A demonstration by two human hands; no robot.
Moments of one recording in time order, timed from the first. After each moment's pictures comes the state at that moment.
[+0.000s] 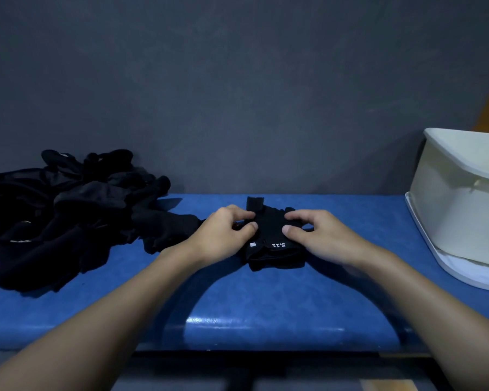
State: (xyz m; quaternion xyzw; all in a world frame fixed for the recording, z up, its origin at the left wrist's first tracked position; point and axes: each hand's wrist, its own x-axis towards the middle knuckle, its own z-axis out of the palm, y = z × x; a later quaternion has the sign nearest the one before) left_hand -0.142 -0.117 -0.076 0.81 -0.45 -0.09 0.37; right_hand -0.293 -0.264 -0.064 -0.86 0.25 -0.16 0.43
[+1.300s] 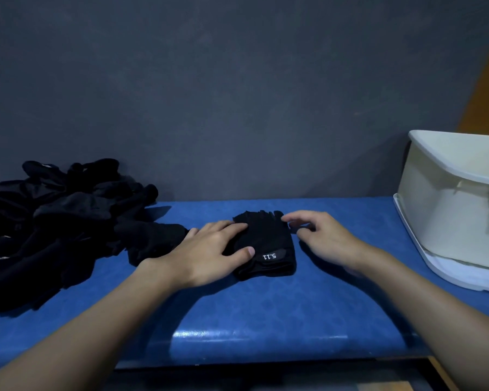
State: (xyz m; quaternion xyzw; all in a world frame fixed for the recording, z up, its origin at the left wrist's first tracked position) left_hand -0.148 -0.104 -0.074 0.84 -0.52 -0.06 0.14; right_hand -0.297 -0.292 -0.072 -0.87 0.25 -0.17 0.40
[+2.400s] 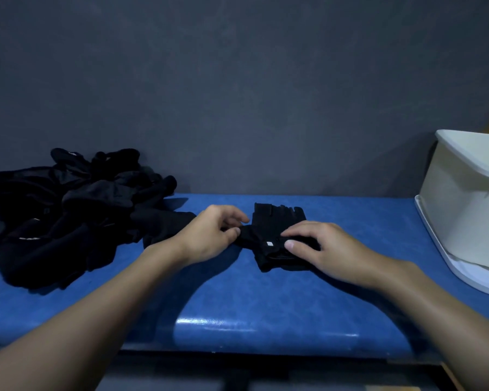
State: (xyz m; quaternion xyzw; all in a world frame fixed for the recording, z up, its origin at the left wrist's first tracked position) left_hand -0.117 -0.096 -0.078 0.78 -0.47 -0.12 0.39; right_hand -0.301 -0.269 -0.073 -0.95 0.10 -0.13 0.25
